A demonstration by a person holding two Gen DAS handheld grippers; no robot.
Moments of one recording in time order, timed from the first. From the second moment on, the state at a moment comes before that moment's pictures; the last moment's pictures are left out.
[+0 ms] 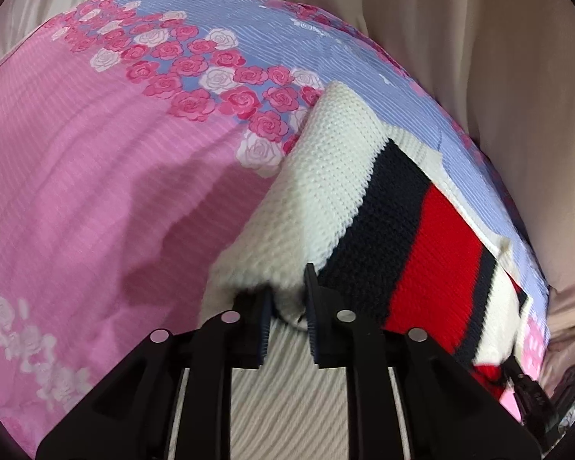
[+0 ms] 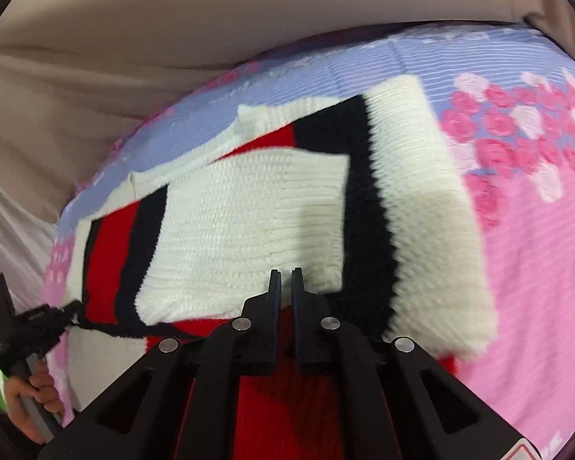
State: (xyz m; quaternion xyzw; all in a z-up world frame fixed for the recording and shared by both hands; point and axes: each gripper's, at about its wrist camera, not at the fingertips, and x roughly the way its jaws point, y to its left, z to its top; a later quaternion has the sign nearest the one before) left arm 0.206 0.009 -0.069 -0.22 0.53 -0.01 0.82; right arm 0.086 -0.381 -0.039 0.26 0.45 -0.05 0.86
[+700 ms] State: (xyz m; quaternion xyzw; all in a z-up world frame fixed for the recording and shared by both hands) left arm -0.040 0.057 -0.083 -0.22 0.62 -0.10 0.74; right arm -0.215 -0.284 -0.078 0.30 0.56 0.03 0.77
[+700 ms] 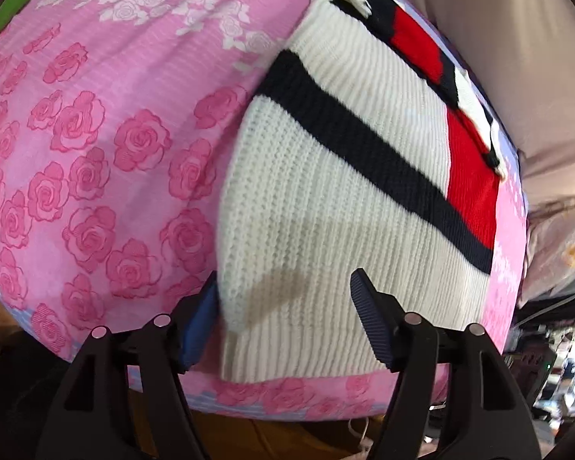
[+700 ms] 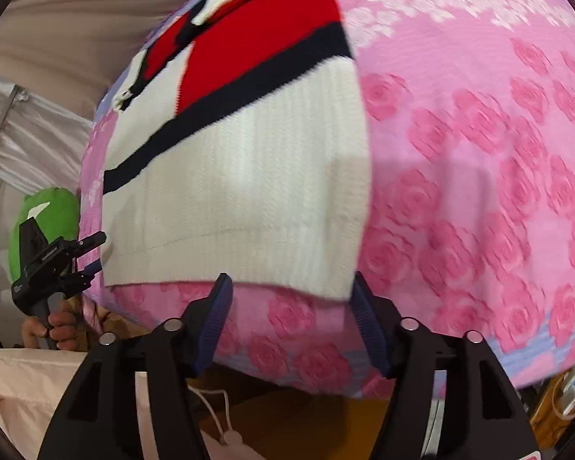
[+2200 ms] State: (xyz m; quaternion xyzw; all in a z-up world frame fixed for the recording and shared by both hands) left arm 0.176 -0.020 0.008 -0.10 0.46 -0.06 0.88; right arm -0.015 -0.439 0.016 0.31 0.35 -0.07 0.88
